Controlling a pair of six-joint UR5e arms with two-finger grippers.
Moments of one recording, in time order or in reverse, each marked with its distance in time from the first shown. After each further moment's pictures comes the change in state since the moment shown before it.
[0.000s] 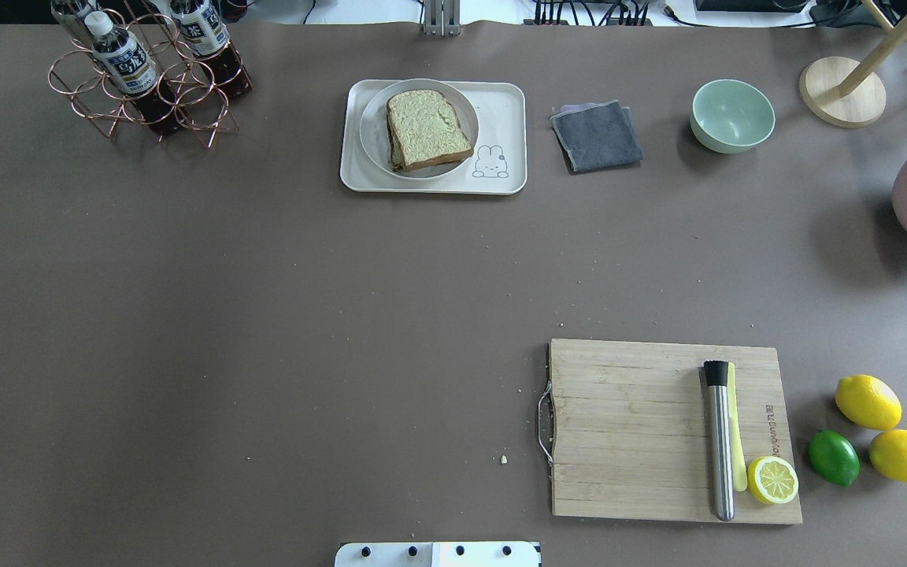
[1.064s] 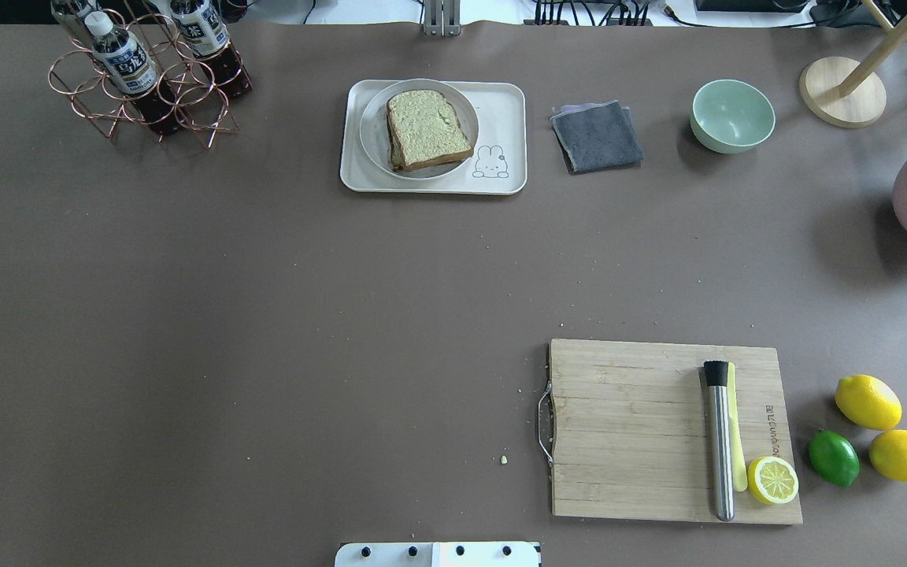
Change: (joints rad) left arm -0.005 0.021 -0.040 0.003 0.028 -0.023; right arm -0.020 0.008 0.042 -0.031 -0.005 0.017
